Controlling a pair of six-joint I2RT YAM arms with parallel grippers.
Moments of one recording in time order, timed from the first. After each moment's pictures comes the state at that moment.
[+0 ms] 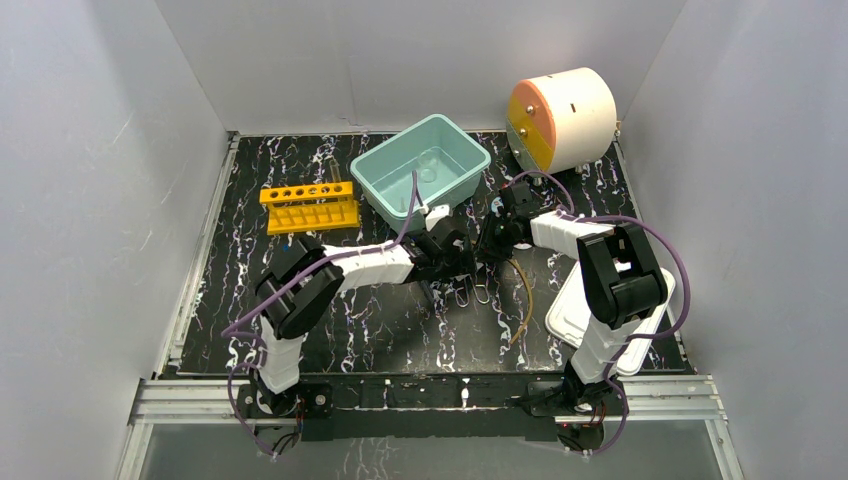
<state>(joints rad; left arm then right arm) -0.92 1.93 1.22 -0.16 -0.21 -0.91 0.37 1.78 1.01 -0.29 -0.31 0.63</state>
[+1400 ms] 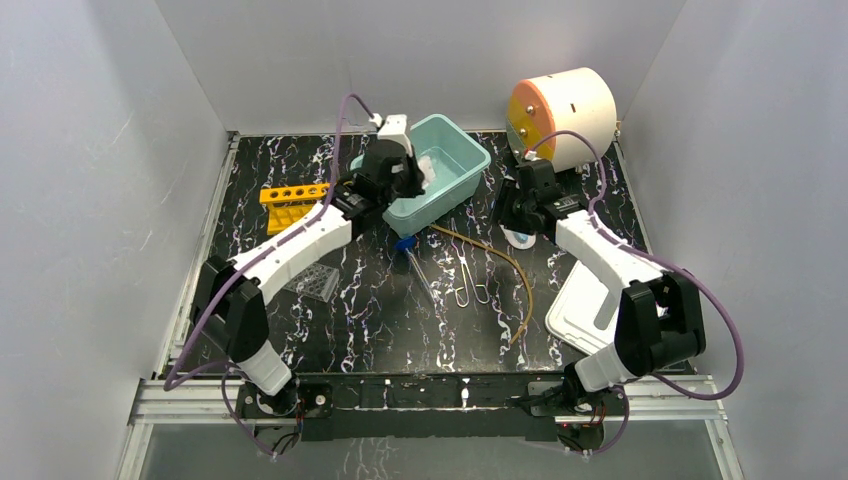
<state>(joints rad) -0.70 1.63 1.37 -0.15 -0.23 -0.44 0.37 1.47 1.09 -0.43 -0.01 0.53</state>
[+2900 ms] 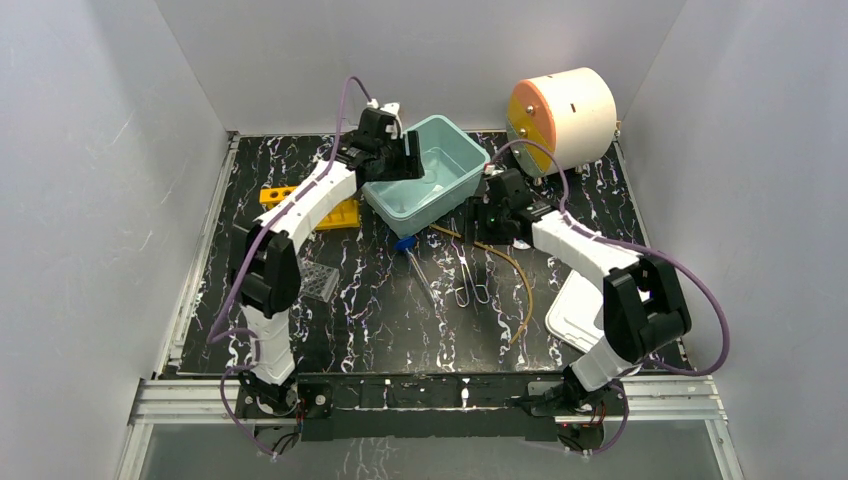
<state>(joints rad) -0.48 1.97 1.76 -0.49 0.05 -0.41 0.47 1.59 1.10 -0.43 -0.11 0.42</state>
